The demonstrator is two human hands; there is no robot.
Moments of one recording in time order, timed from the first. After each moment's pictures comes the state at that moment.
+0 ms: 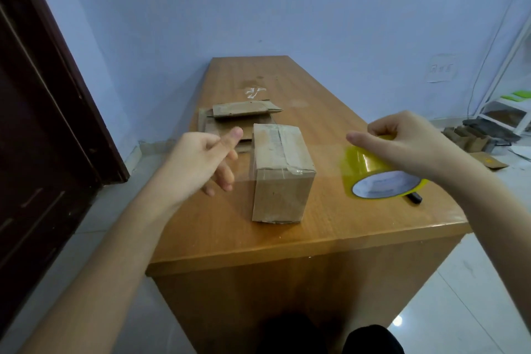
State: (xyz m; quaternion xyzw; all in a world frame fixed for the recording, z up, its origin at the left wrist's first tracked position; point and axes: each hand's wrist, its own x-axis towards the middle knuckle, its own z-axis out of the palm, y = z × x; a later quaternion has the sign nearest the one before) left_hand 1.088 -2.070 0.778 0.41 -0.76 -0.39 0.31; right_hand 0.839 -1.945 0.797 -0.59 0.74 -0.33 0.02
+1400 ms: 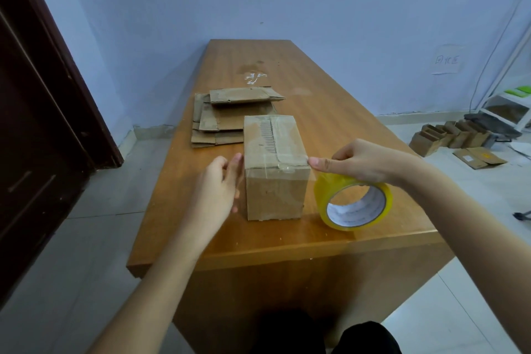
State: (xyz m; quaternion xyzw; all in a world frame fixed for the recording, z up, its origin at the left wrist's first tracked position) left_hand 1.056 -2.088 0.694 0.46 -0.74 -0.35 0.35; right_hand 0.841 -2.001 0.760 -0.57 0.78 -0.13 0.21
